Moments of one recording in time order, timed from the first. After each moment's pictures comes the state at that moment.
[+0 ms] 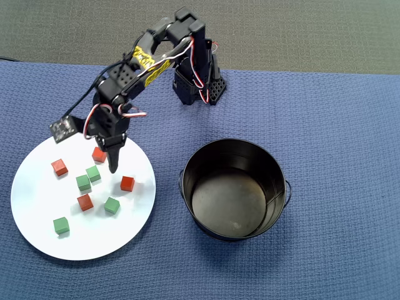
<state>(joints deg) 45.2 81.9 95.3 56.9 -78.6</state>
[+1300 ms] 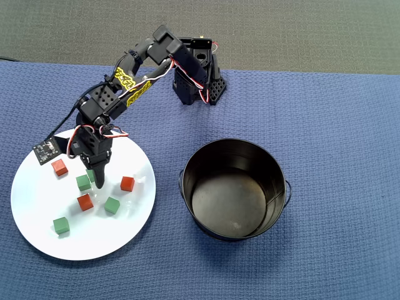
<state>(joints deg) 45.6 62.8 76.9 56.7 -80.0</state>
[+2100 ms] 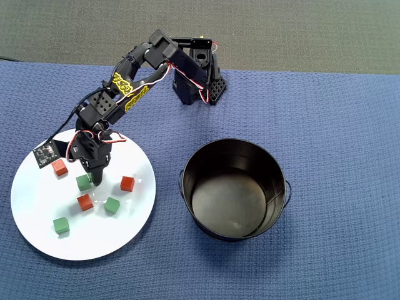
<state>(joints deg) 45.6 59.5 76.4 55.3 -77.9</state>
